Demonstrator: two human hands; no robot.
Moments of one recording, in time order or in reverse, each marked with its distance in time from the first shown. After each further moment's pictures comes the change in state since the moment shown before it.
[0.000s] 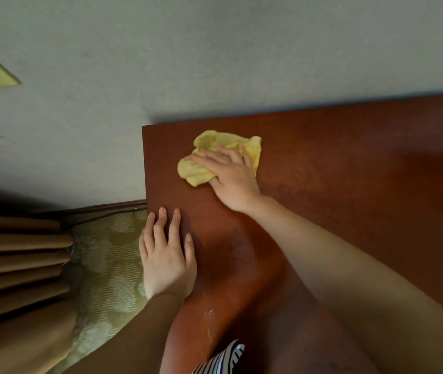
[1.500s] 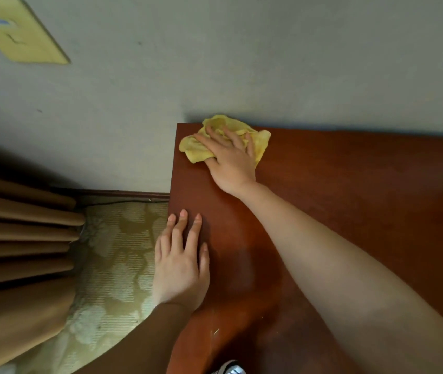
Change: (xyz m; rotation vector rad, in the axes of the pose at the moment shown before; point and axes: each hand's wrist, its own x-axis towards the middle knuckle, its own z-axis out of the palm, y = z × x) left_hand -0.004 0.001 -0.004 0.000 -0.005 0.040; right_hand 0.062 -0.032 0.012 -0.019 -0.031 0.033
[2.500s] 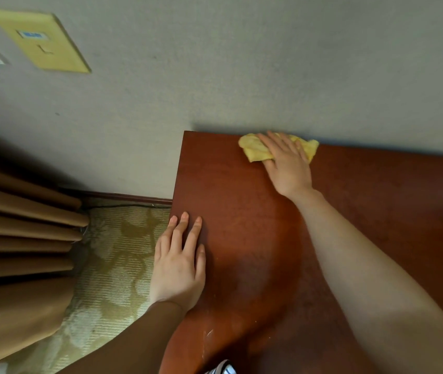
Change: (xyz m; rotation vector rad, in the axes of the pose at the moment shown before) left_hand 0.001 -0.003 -0.005 -0.024 -0.039 -0.024; right_hand -0.005 0.092 -0.031 -0.091 0.087 0.031
